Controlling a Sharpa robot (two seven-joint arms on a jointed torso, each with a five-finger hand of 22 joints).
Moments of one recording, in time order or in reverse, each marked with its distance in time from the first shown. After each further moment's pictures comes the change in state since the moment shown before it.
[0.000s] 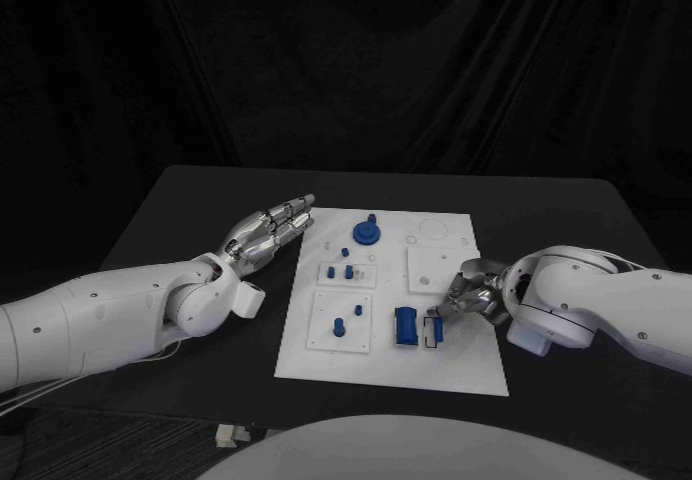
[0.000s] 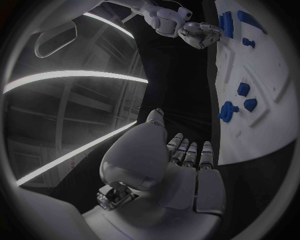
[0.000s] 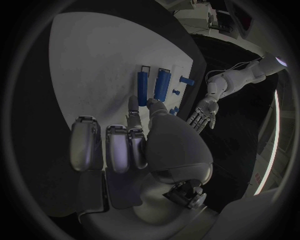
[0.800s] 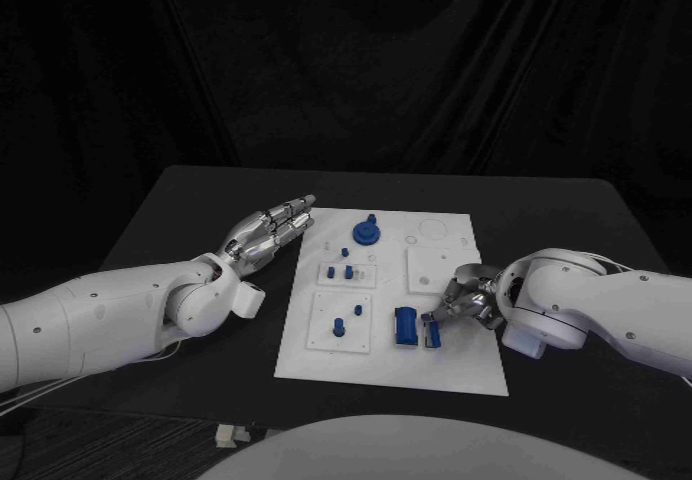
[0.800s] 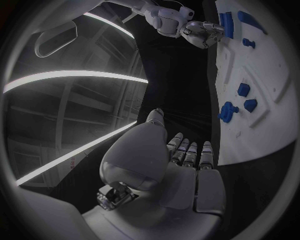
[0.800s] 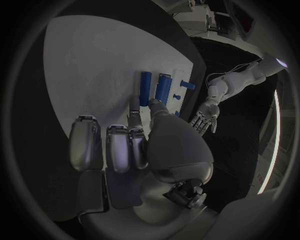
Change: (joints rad) left arm 0.000 0.000 0.000 -0.001 0.000 0.003 0.000; left_hand 0.000 0.000 0.000 0.000 0.000 0.004 0.004 0.000 0.000 0.003 0.003 0.000 0.000 0.000 0.000 0.000 0.000 0.000 0.000 0.000 0.000 0.000; right arm -0.017 0.024 0.002 -0.020 0.008 0.029 0.000; right_hand -0.044 -0.001 0.006 0.006 -0.106 -0.004 0.004 0.012 -0.003 0.000 0.000 0.000 0.000 0.000 -0.001 -0.003 0.000 0.000 0.000 0.000 -0.011 0.000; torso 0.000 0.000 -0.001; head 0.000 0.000
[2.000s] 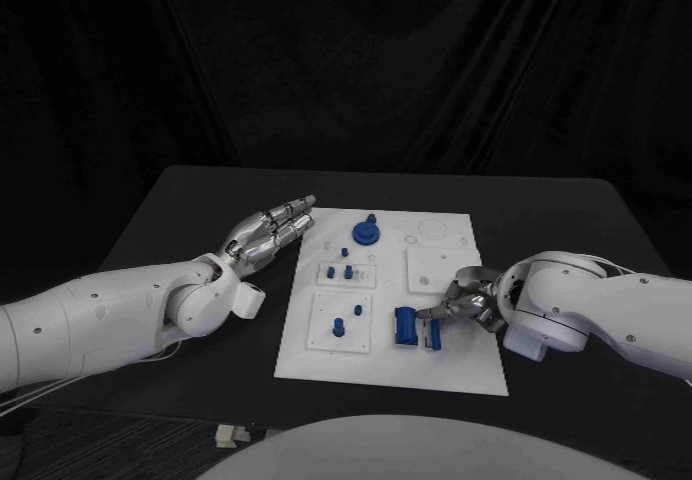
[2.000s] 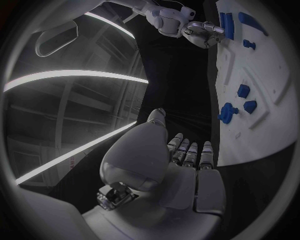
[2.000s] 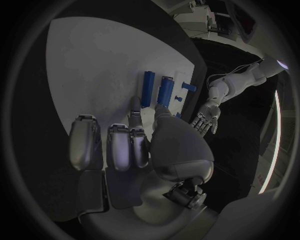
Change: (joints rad) left arm -0.001 0.002 0.000 -0.002 0.000 0.008 0.000; left_hand 0.021 -0.005 0.015 -0.021 0.051 -0.004 0.004 0.000 0.000 -0.004 0.004 0.003 0.000 -0.004 0.011 0.000 -0.001 0.000 0.000 0.007 0.000 0.000; right arm -0.005 -0.005 -0.002 0.002 -0.007 0.002 -0.002; right_hand -0.145 0.021 -0.072 0.117 -0.240 -0.007 0.000 0.032 0.002 0.000 0.000 0.000 0.000 -0.002 -0.002 -0.004 0.000 0.000 -0.004 0.004 -0.008 0.000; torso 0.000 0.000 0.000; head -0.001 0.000
